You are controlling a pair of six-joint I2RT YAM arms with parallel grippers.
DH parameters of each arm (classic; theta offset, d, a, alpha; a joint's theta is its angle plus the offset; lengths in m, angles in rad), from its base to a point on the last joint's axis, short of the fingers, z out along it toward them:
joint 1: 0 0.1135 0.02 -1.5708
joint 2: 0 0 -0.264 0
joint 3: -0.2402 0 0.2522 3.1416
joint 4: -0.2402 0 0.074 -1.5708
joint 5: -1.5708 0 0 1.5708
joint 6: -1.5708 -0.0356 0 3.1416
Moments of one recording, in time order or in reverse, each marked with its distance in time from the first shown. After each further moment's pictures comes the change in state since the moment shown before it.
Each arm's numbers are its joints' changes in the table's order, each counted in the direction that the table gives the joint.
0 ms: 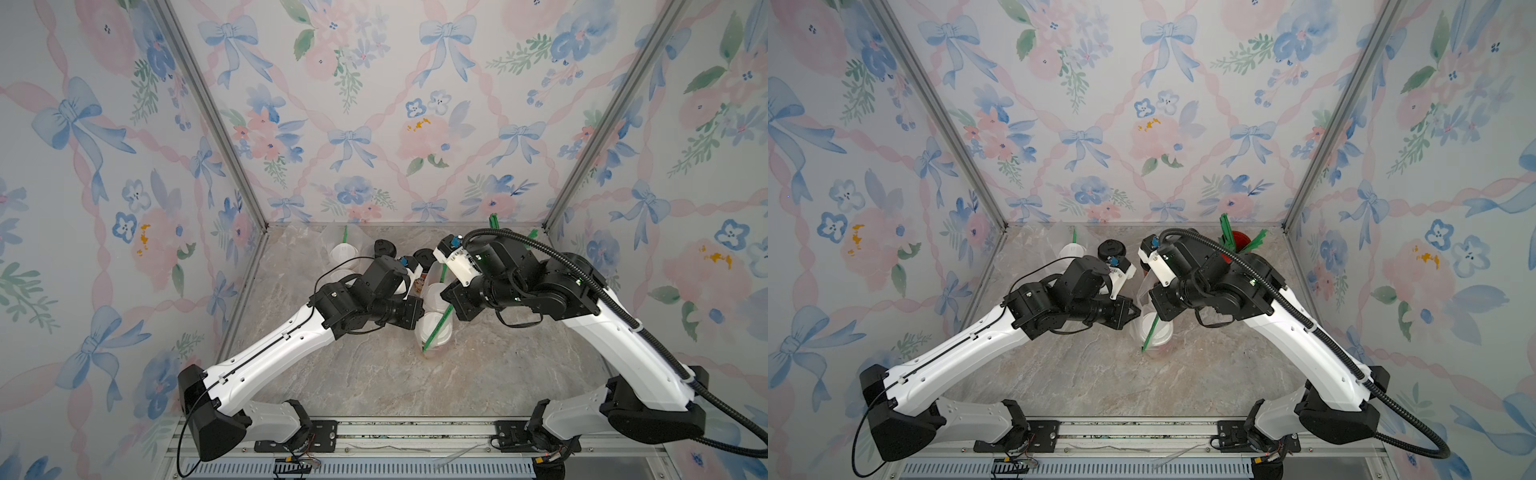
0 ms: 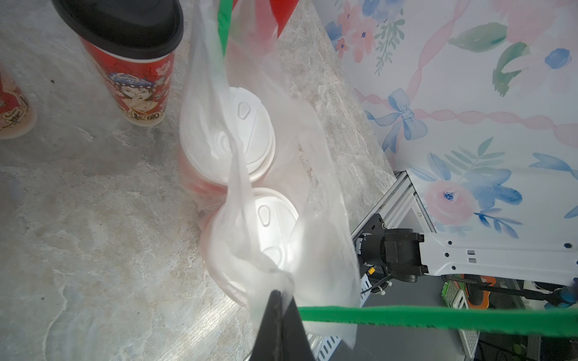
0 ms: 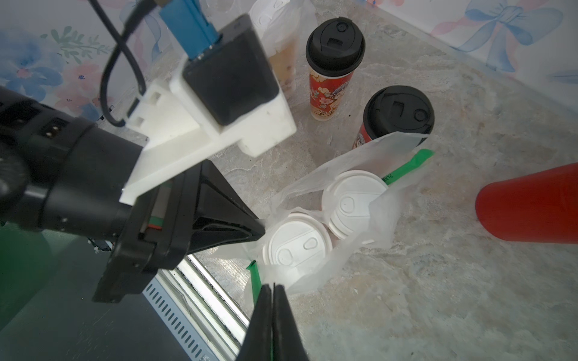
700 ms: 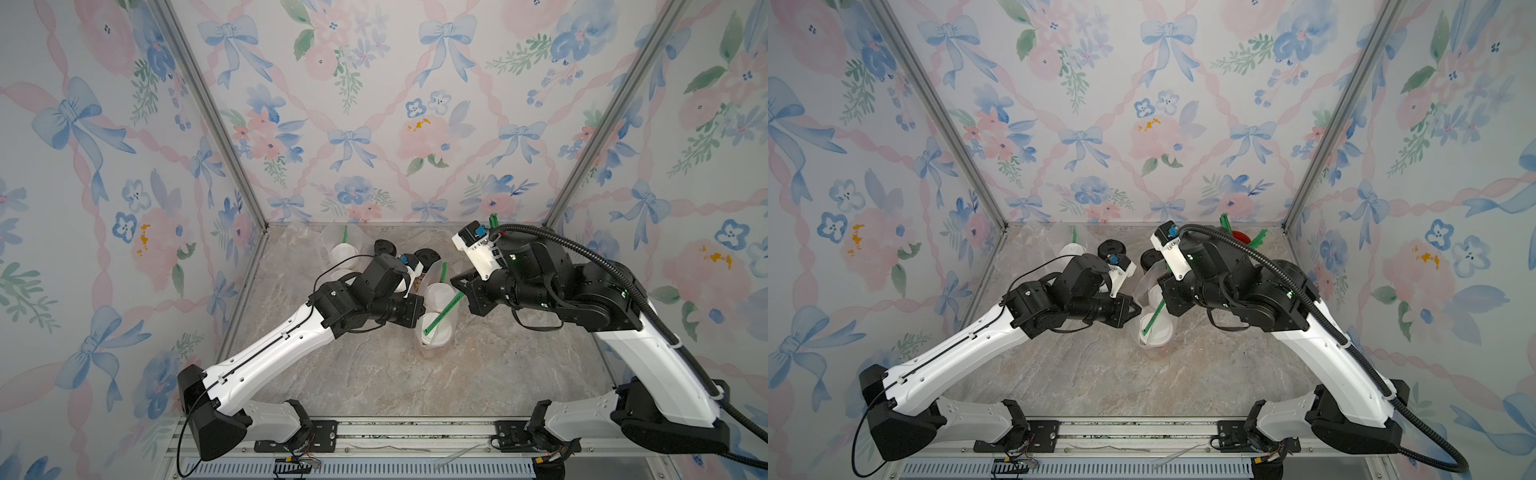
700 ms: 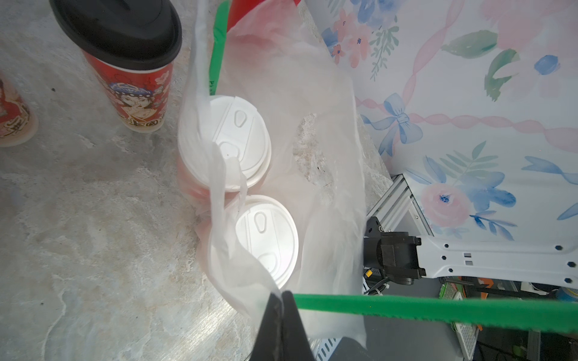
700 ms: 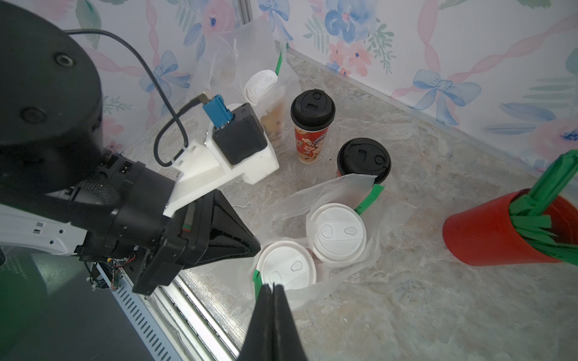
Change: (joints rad) left arm 0.000 0.003 -0.018 0.000 0.000 0.000; right arm 0.017 -0.076 -0.047 0.060 -0.084 0.000
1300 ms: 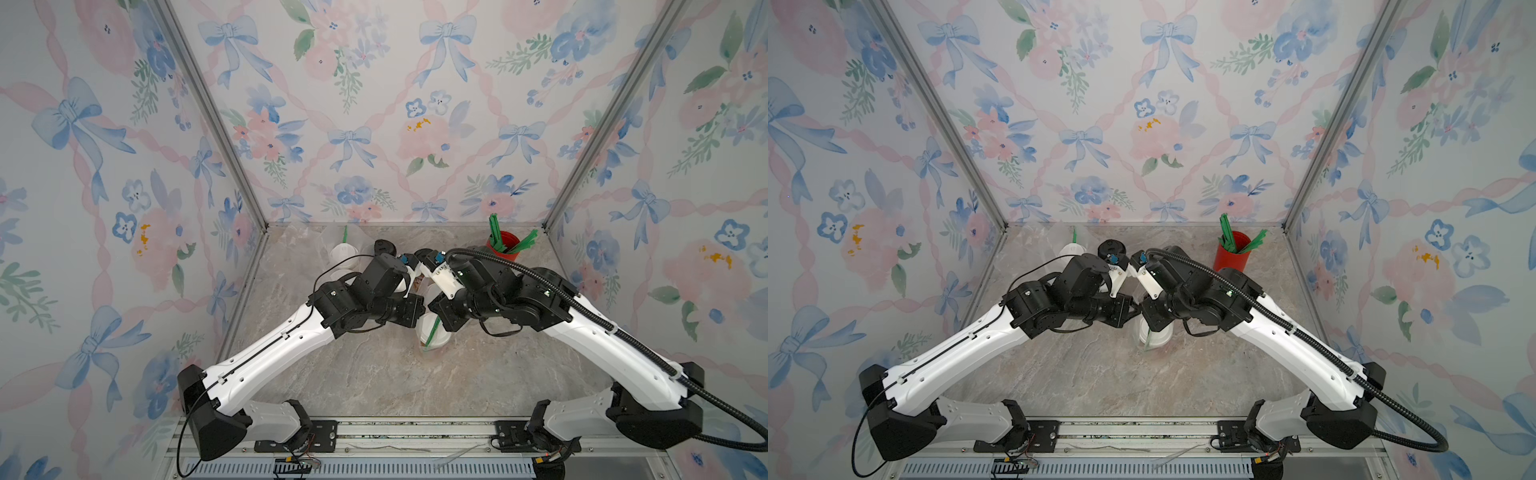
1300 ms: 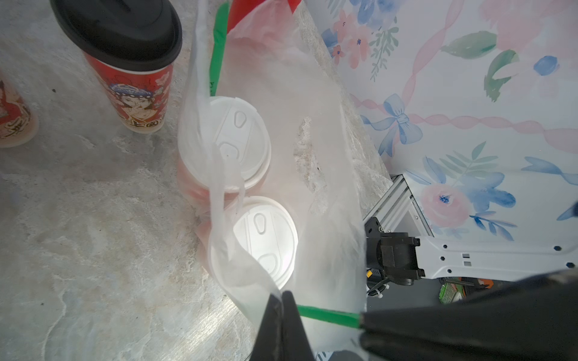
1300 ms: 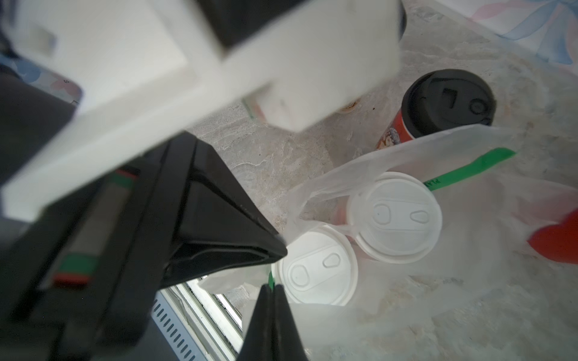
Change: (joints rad) left arm 0.000 0.000 -0.001 0.000 0.001 0.000; right arm 0.019 0.032 0.303 0.138 0.119 0.002
